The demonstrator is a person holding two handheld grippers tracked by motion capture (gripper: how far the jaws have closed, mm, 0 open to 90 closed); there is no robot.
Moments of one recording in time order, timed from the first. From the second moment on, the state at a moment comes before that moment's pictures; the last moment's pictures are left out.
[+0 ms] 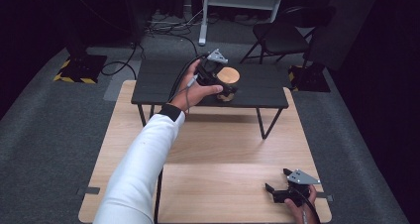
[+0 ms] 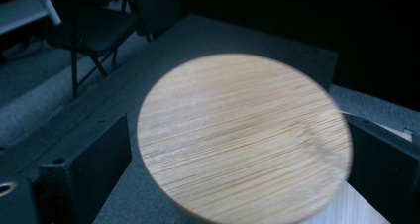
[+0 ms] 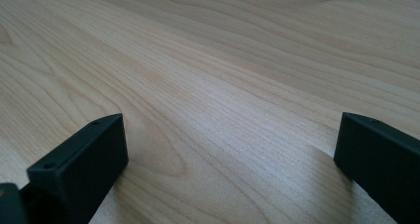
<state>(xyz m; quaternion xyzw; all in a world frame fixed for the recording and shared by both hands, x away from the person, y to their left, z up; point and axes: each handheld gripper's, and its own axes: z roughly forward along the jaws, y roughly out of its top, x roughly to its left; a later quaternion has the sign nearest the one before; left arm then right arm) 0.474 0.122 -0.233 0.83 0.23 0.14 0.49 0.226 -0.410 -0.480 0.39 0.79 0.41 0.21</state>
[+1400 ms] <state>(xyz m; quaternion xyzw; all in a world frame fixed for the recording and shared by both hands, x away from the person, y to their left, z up) 0.311 0.173 -0.333 0.80 0.21 0.23 0.52 0.225 -0.409 -0.480 0.39 0.79 0.41 0.21</state>
